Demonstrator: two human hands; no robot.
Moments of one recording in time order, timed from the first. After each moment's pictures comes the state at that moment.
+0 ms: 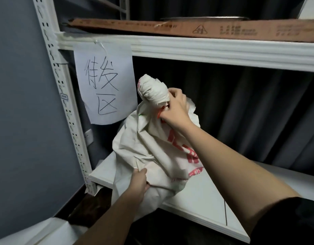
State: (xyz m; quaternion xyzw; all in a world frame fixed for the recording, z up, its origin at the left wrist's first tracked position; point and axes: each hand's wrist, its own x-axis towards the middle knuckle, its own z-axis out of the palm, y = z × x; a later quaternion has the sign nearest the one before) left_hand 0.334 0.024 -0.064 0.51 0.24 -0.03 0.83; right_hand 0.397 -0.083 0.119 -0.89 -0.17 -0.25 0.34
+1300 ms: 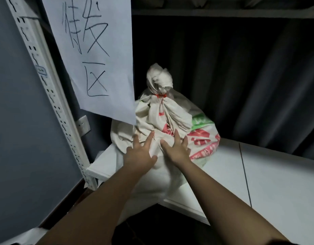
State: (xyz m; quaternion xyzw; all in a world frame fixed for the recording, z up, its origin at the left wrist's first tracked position) left_hand 0.432 0.070 -0.092 0.99 0.03 0.02 0.14; right_hand 0.466 -0.063 -0.094 -0.89 0.07 0.05 0.45
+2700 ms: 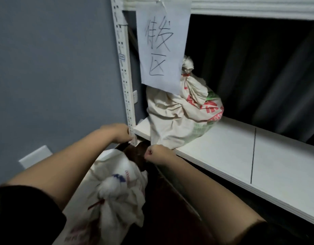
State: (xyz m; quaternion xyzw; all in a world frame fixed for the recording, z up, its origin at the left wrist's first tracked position) left_hand 0.197 0.214 0.019 0.98 0.10 -0.16 0.02; right_hand 0.219 0.049 -0.054 -0.93 -0.25 0.21 0.19
